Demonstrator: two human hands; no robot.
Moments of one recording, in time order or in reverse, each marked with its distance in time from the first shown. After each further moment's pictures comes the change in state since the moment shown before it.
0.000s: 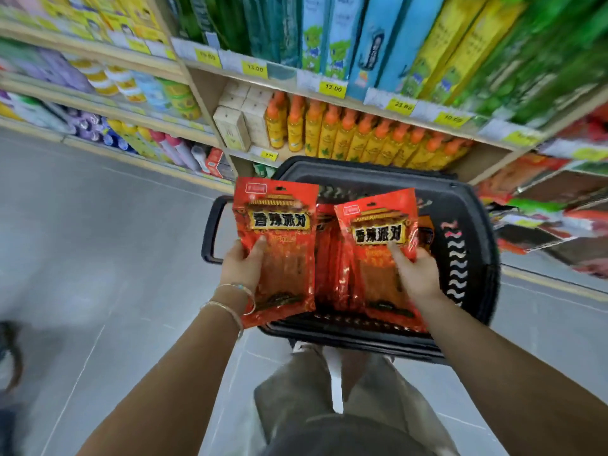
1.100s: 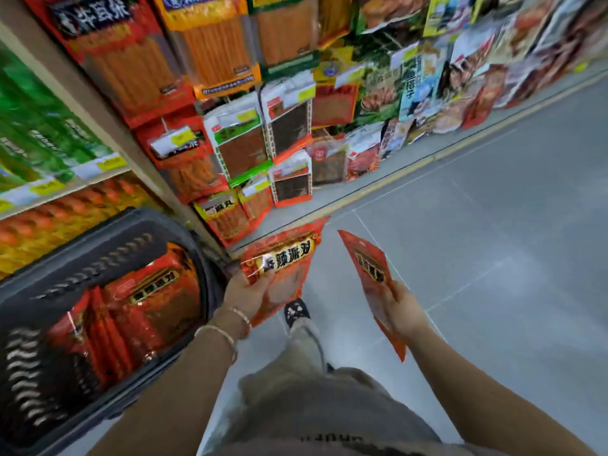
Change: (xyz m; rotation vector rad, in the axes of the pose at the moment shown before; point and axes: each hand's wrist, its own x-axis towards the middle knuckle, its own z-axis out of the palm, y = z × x) left_hand -0.326 -0.018 0.389 0.544 -0.659 0.507; right_hand -0.128 0.385 -0.333 0.203 0.327 0.252
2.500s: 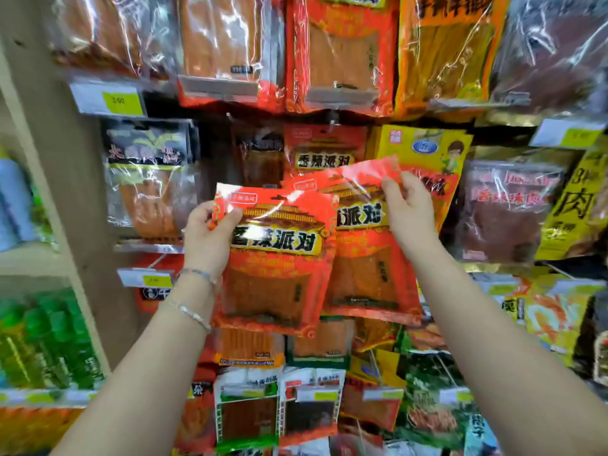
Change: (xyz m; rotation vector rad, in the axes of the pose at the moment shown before) left_hand 0.184 0.442 -0.133 -0.646 0.770 0.844; right_hand 0.259 -0.562 -0.303 0.505 0.284 -1.340
